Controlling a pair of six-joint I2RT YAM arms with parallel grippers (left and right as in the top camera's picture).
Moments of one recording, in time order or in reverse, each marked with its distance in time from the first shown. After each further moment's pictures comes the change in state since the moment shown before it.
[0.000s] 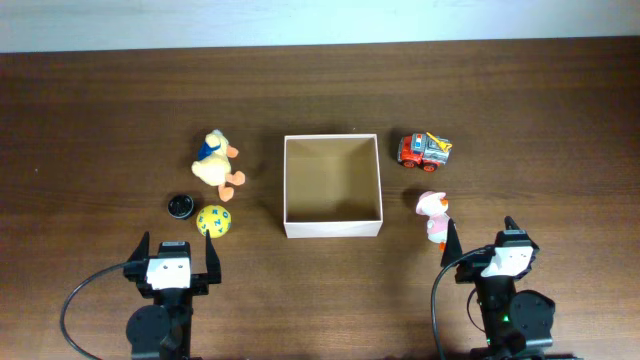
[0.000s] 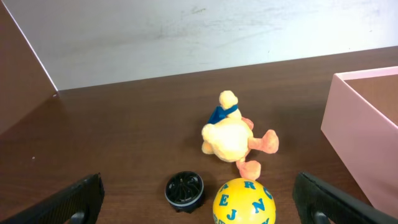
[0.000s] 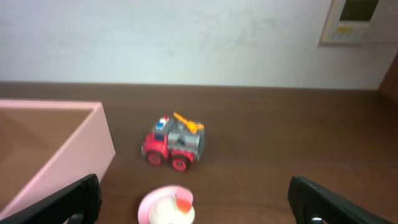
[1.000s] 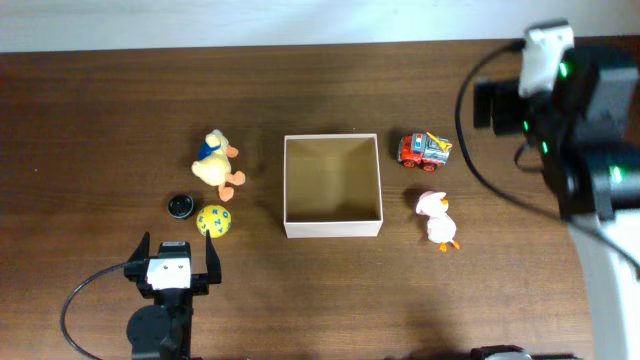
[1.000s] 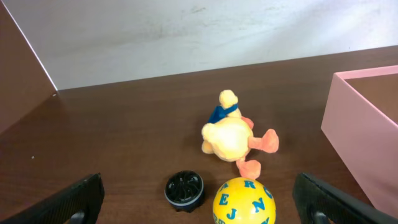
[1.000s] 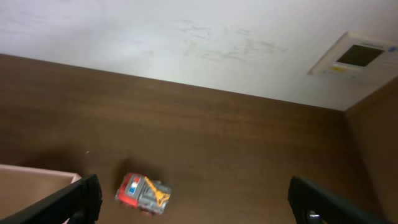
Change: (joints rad) left arm 0.000 -0.003 -0.004 0.000 0.000 0.000; right arm -0.001 1.373 1.580 -0.676 0.066 -0.167
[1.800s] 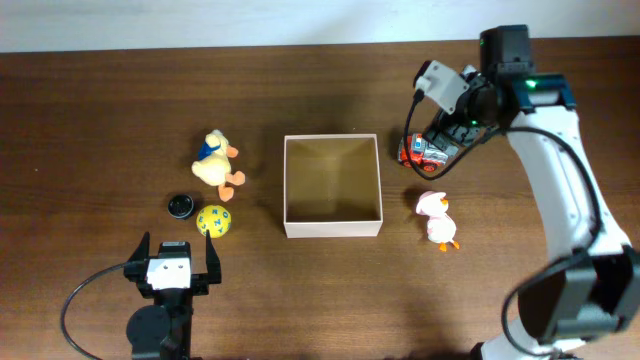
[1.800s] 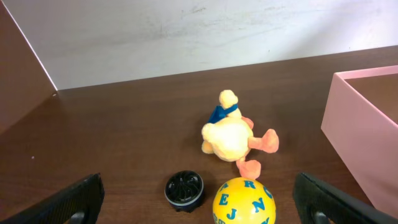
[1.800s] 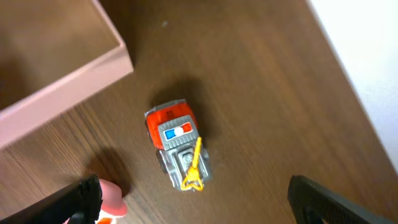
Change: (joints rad) left arm 0.000 0.000 0.000 0.000 0.000 0.000; right arm 0.000 0.387 0.046 -0.164 -0.309 -0.748
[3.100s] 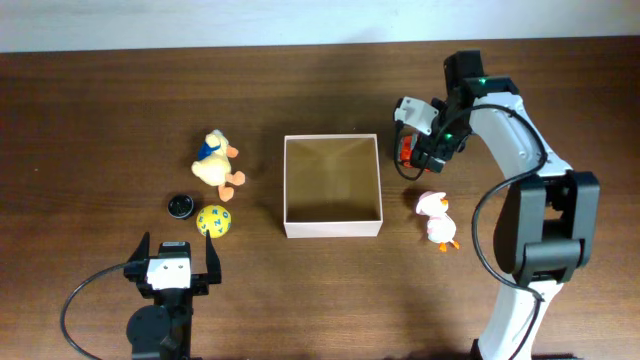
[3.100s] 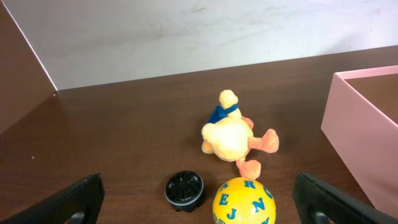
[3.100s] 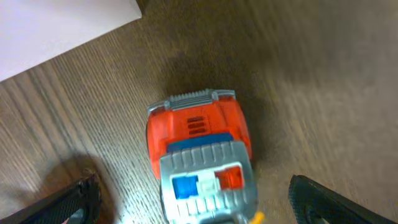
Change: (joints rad) left arm 0.000 0.000 0.000 0.000 0.000 0.000; right arm -0.001 0.336 0.000 0.047 -0.003 -0.164
